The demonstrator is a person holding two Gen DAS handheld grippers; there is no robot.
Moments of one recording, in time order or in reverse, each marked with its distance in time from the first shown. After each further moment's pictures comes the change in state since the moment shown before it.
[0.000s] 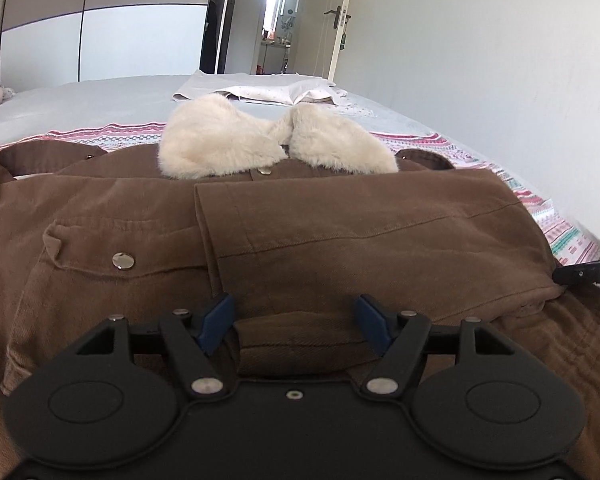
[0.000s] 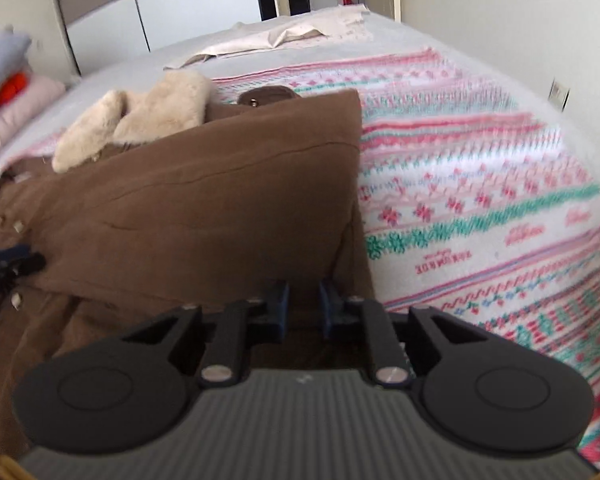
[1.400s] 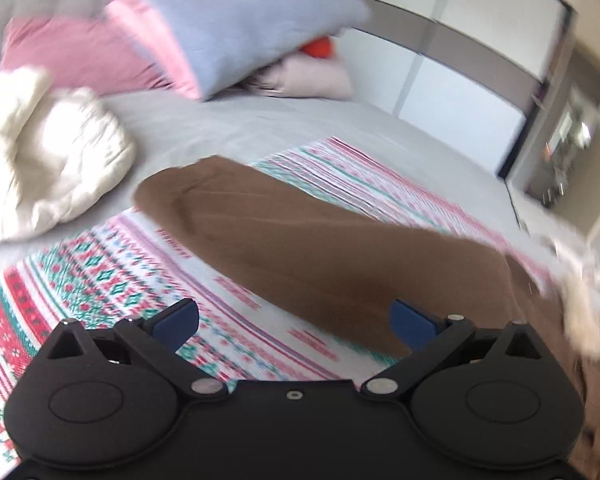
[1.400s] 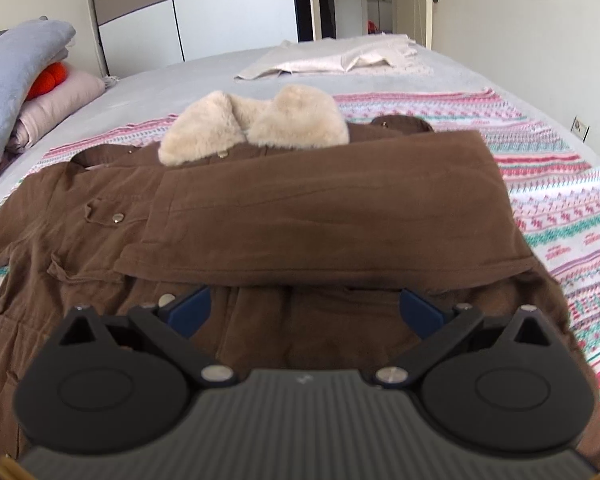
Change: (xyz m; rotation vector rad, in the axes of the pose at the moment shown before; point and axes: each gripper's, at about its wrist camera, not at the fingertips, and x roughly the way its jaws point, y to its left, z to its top) left arm -0.231 0.273 -0.065 -0.655 -0.208 0.660; right arm -0.036 0.149 -0.022 -0.024 -0.058 0.038
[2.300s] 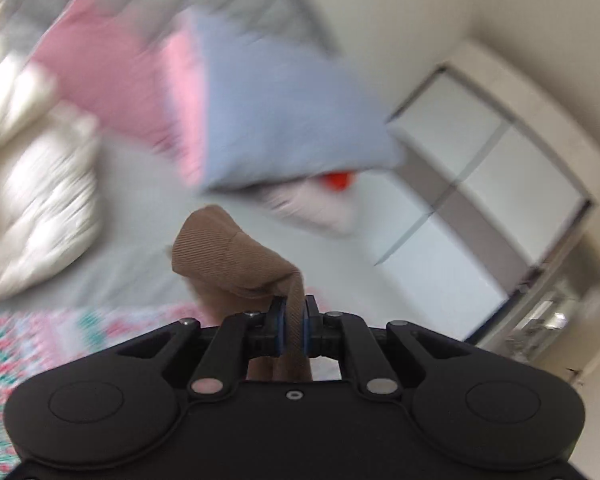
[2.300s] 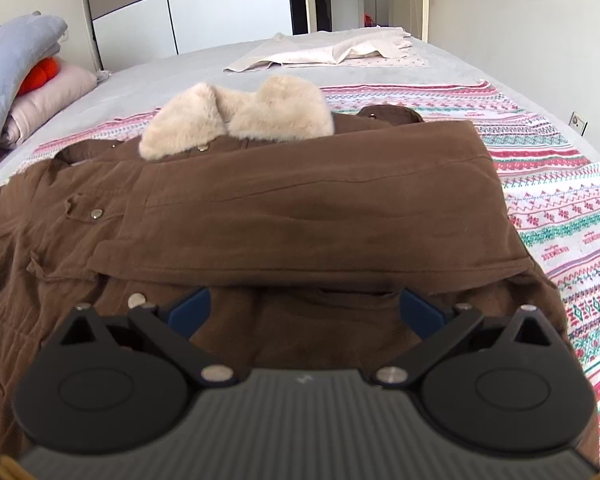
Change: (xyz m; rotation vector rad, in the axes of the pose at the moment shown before) left arm 0.010 -0.028 0.102 -0.334 -0.356 -0.156; right arm 0.011 -0.020 0.002 -0.001 0.013 -0.009
